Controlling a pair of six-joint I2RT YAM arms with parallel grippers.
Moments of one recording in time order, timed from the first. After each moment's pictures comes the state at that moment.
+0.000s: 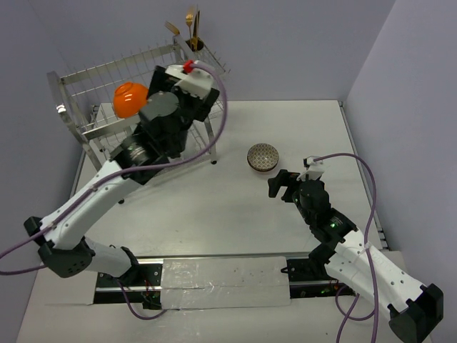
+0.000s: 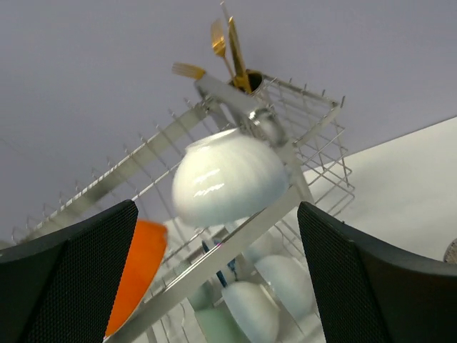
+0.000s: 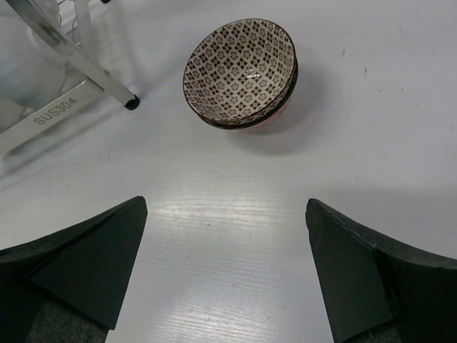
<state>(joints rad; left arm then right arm) -0.89 1.41 1.70 -0.21 -0.78 0.48 0.58 0.61 0.43 -0.19 0.37 0.50</state>
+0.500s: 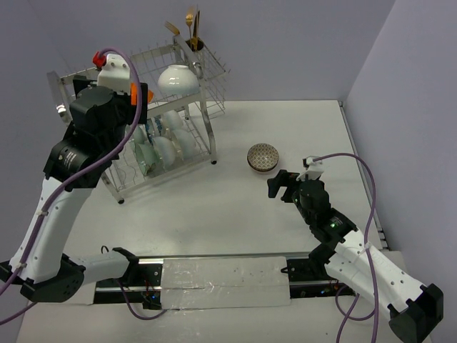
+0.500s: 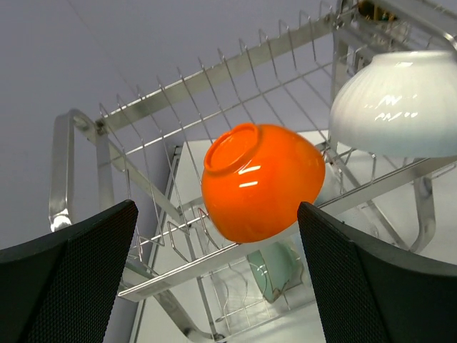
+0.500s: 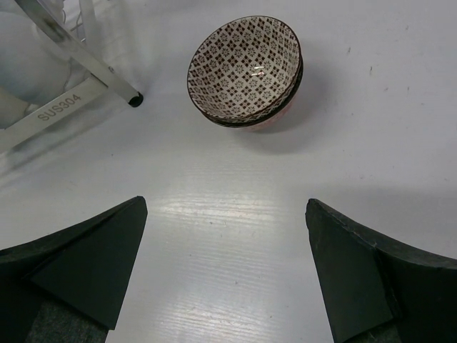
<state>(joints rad) -0.54 1.19 1.76 -0.68 -0.67 0.16 0.58 0.61 0.43 -0.19 0.35 0.50</state>
